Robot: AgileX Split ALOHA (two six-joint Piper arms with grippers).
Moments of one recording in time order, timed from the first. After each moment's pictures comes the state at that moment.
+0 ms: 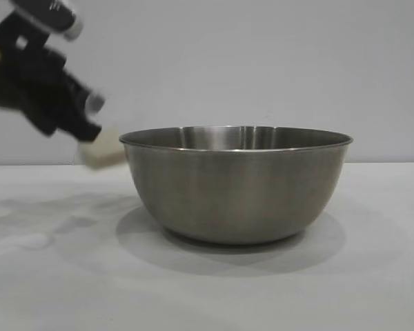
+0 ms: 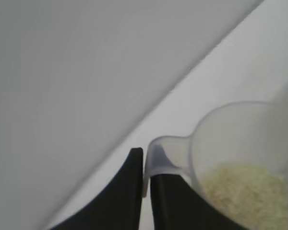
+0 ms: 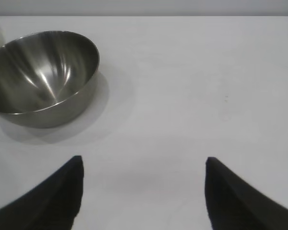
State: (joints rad) left arm -0.31 1.78 -0.80 0.46 -1.09 1.01; right arm 0.10 -0.02 -0.49 0.14 1.14 -0.06
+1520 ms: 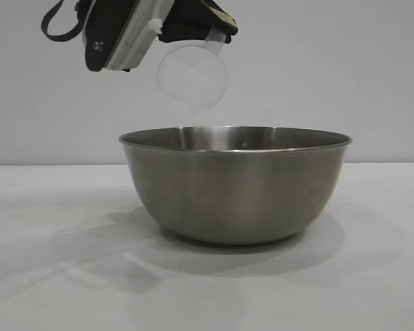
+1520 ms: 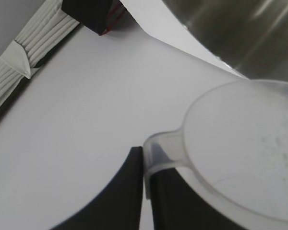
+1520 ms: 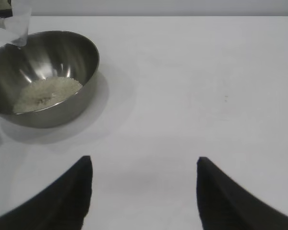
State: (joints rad) left arm -0.49 1.76 -0.88 0.28 -0.82 1.18; right arm 0.10 -0.02 -0.49 0.14 1.14 -0.06
